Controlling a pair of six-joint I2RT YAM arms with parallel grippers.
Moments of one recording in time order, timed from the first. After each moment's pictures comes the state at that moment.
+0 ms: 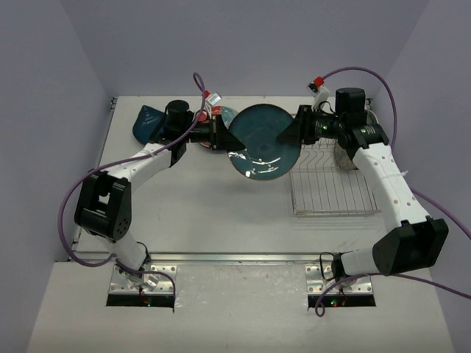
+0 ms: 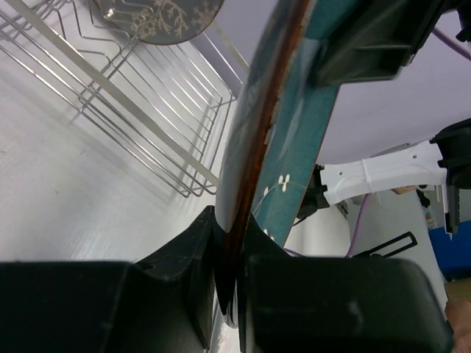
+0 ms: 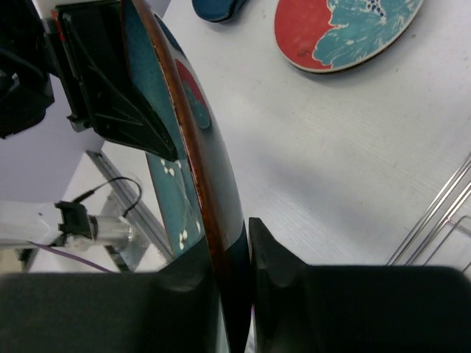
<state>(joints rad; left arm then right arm) -0.32 1.66 1.17 0.28 1.07 -0.70 0.16 1.39 1.34 -0.53 -0.71 0.24</state>
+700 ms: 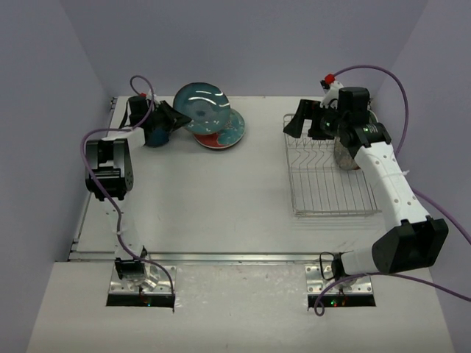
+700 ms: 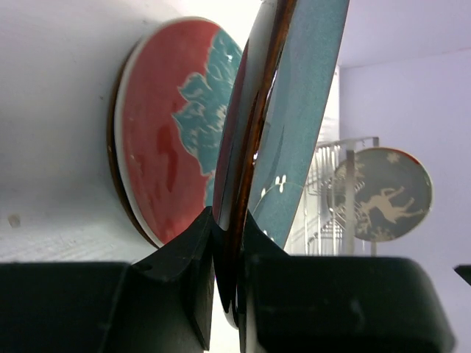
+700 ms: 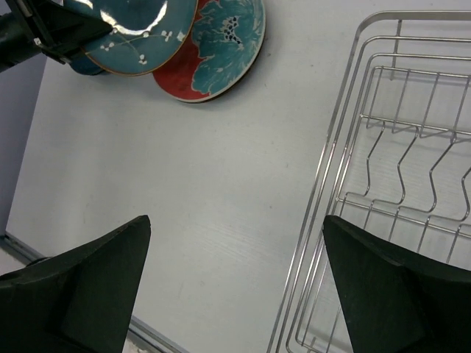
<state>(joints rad) 0.10 2.11 1.45 0.20 0.73 -0.80 0.14 1.40 1.36 -0.55 -0.36 0.25</state>
